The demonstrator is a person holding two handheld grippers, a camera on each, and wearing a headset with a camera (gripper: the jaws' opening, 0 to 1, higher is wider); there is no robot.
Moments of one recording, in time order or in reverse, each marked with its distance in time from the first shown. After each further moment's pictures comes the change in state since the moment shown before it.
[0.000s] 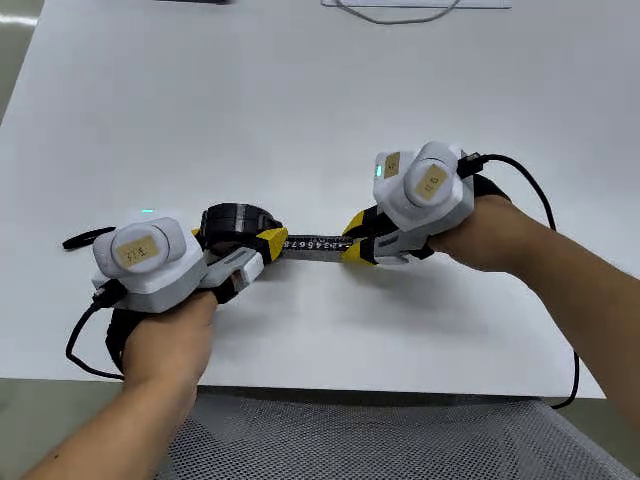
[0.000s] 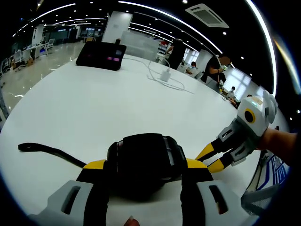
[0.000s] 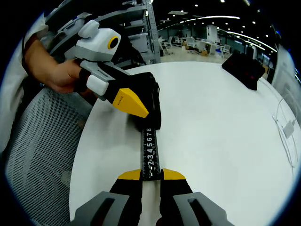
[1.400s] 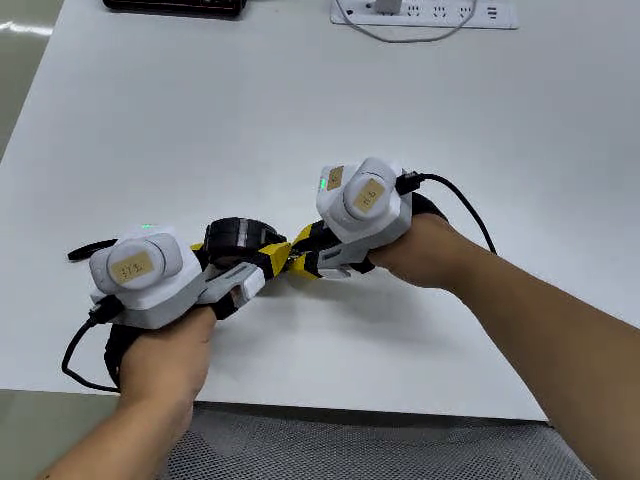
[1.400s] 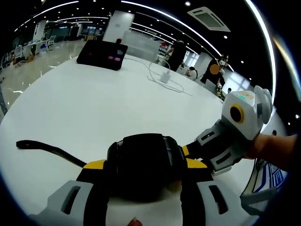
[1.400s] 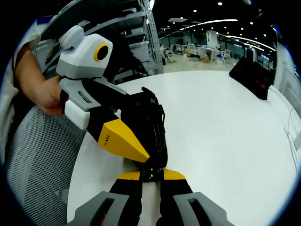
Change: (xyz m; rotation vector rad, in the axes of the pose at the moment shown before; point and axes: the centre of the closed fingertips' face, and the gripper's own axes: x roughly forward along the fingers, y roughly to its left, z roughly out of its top) left arm -0.001 0.000 0.001 -0.033 -0.007 -0.024; right arm 0.047 0.000 0.047 0.013 -0.090 0.038
